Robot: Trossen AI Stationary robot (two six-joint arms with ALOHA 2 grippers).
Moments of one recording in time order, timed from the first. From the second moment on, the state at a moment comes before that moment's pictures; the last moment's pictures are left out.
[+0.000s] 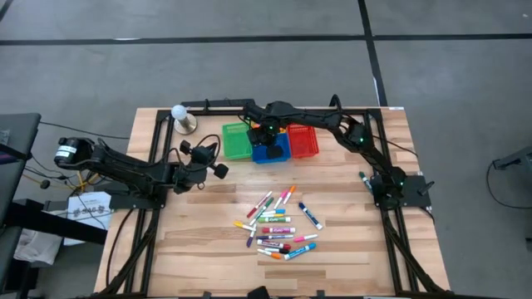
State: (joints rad) left arm -0.12 1.14 0.37 0.26 -1.13 -0.18; right arm -0.39 2.39 2.11 -1.04 -0.05 -0.80
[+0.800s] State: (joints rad) left arm -0.12 1.14 0.37 0.26 -1.13 -0.18; right arm -0.40 2.39 2.11 -0.99 0.06 -0.74
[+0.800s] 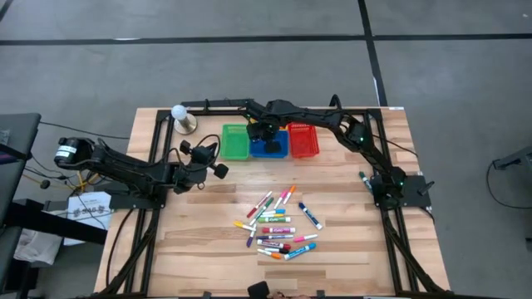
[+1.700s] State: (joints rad) left arm -0.20 1.18 0.31 0.31 -0.76 -0.38; right arm -0.27 1.51 1.54 -0.85 -0.02 -0.22
